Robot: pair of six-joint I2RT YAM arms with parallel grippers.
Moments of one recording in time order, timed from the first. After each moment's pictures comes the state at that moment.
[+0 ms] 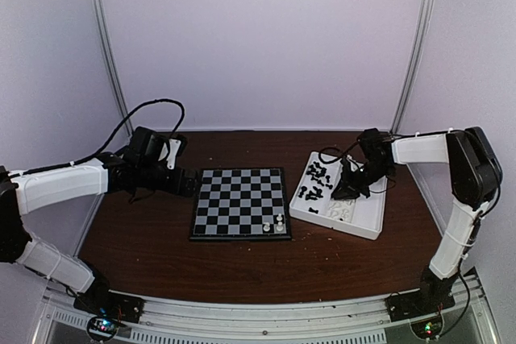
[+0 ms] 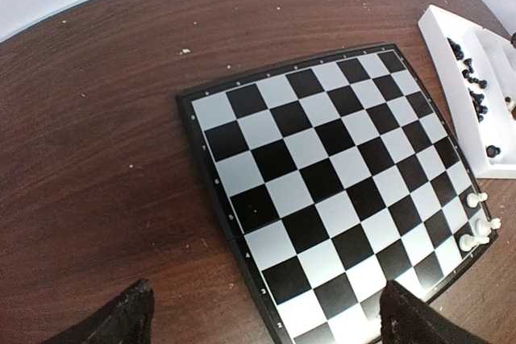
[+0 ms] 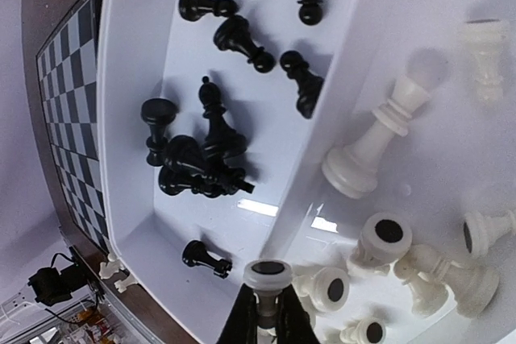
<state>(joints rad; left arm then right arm) -0.55 1.34 0.88 -0.29 -0.02 -0.21 0.27 1.83 1.15 -0.53 -0.54 0.47</state>
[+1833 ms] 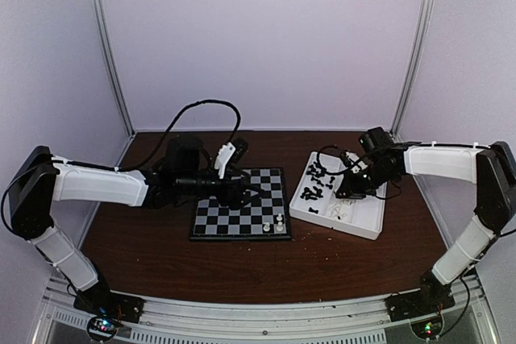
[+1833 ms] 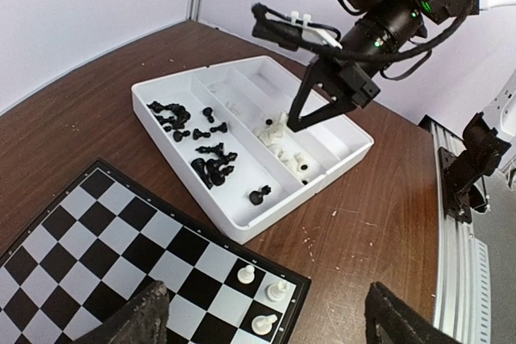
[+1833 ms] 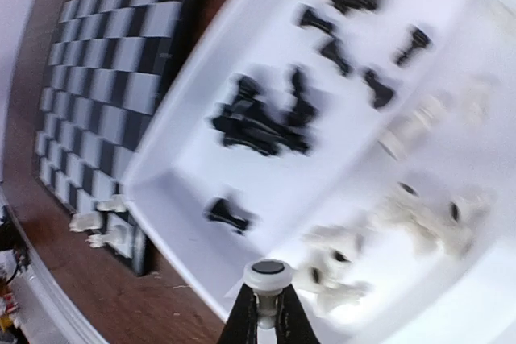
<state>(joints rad) -0.80 1.59 0.90 0.32 0.43 -0.11 0.39 1.58 1.02 -0.47 -0.38 0.28</state>
